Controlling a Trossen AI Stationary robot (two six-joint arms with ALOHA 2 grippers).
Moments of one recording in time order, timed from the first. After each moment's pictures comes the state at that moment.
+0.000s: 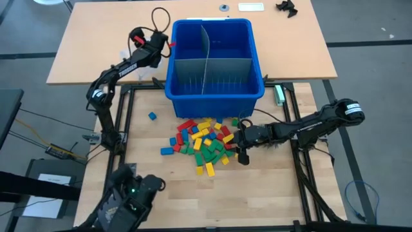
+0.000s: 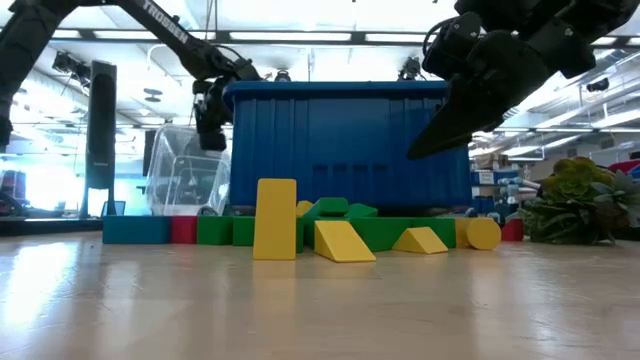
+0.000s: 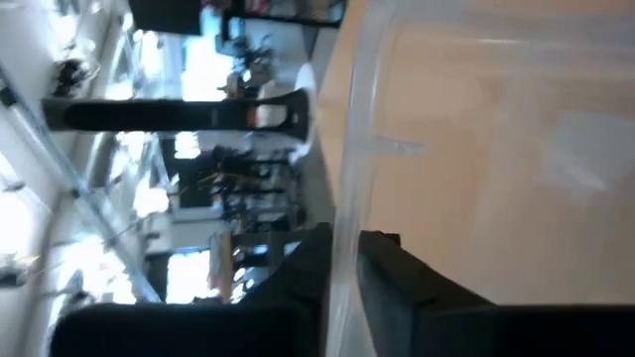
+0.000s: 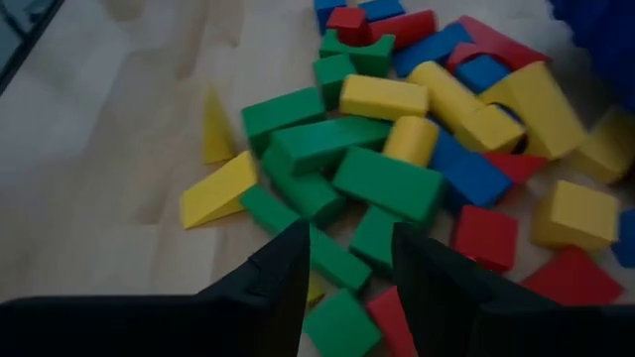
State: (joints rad) left arm 0.99 1.85 1.55 -0.43 -1.11 0.76; right arm 0.10 1.32 0.59 0.14 0.08 0.16
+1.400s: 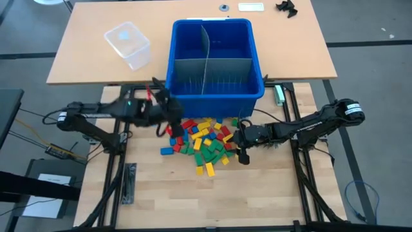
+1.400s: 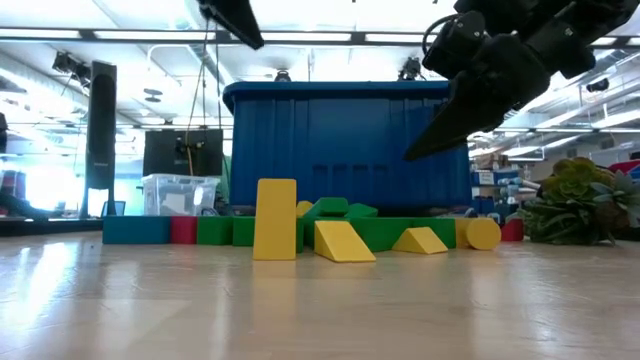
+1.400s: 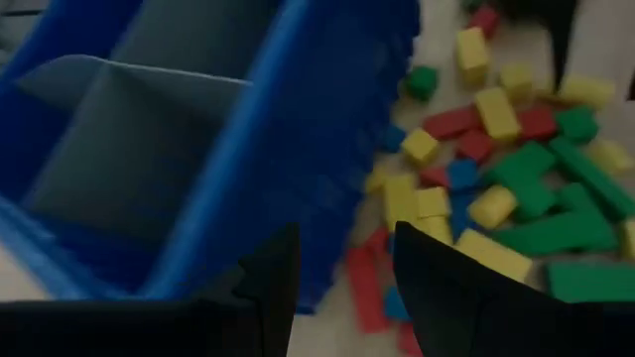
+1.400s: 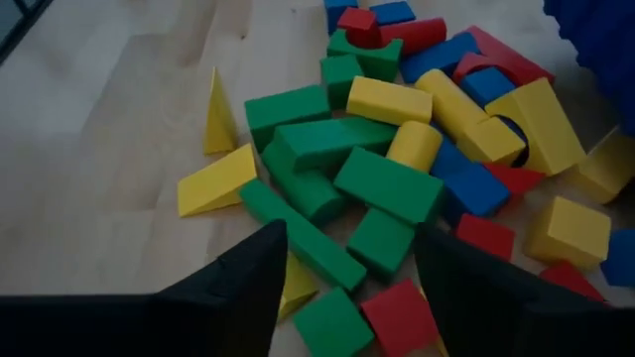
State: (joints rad) left arm -0.05 1.35 1.39 -0.90 -0.56 -0.10; right arm 0.11 1.32 0.59 0.13 0.07 0.08
